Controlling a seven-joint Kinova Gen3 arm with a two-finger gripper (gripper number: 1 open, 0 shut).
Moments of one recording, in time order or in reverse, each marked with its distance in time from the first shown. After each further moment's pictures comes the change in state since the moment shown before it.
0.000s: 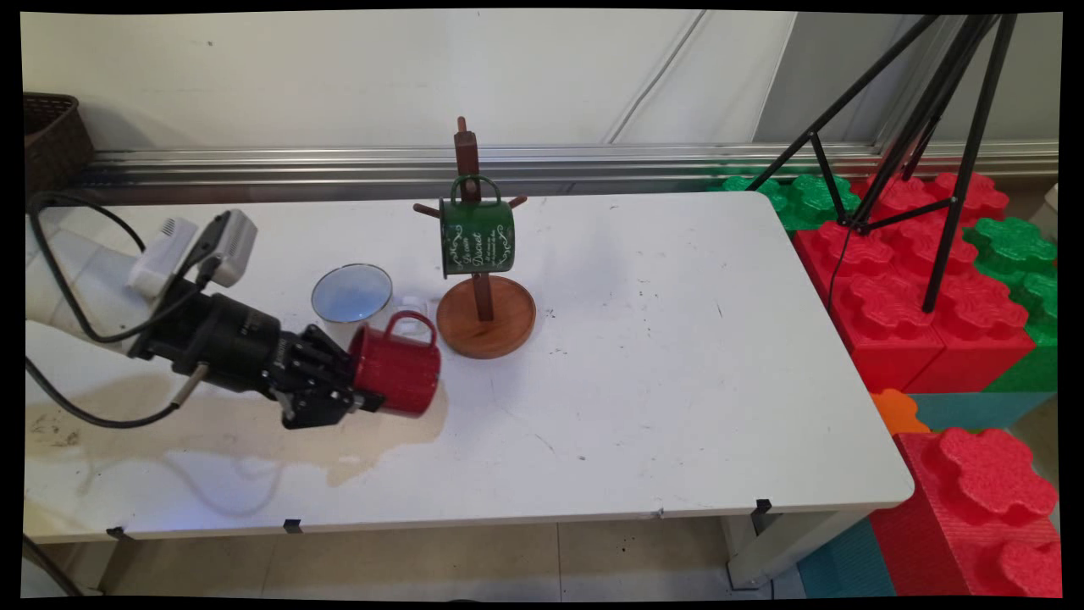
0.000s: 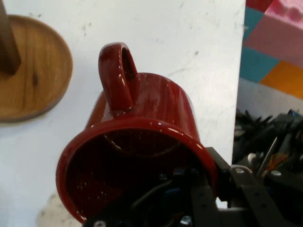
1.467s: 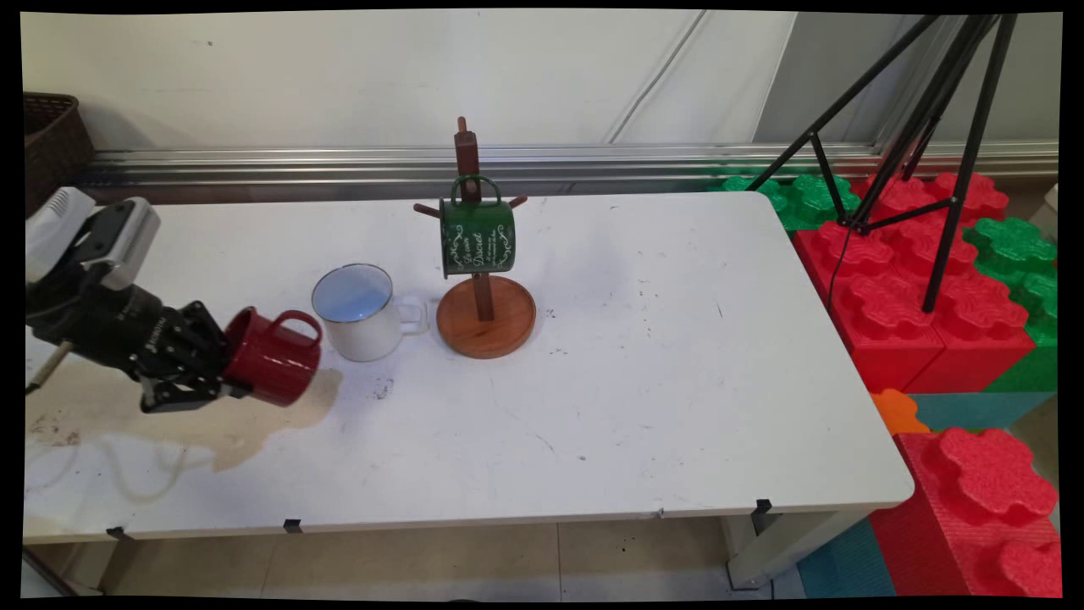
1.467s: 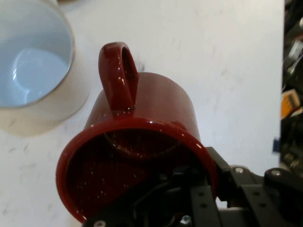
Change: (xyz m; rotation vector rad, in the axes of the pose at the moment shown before) arm -0.020 -0.024 -0.084 0.109 -0.313 0.186
